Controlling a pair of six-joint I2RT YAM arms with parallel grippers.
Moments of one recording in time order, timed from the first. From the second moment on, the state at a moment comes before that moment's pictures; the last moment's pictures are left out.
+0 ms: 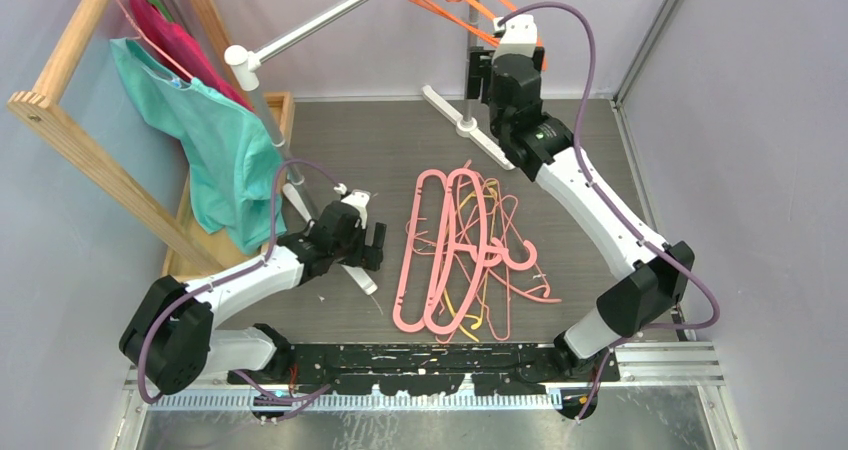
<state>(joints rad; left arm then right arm) -0.62 1.24 0.62 -0.21 -0.12 -0.32 0.54 1.55 1.64 -0.20 0.59 0.04</state>
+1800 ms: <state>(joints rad) -0.62 1.30 0.63 -0.22 -0.13 -0.30 0.79 1.22 0.91 -0.37 -0.05 0.30</state>
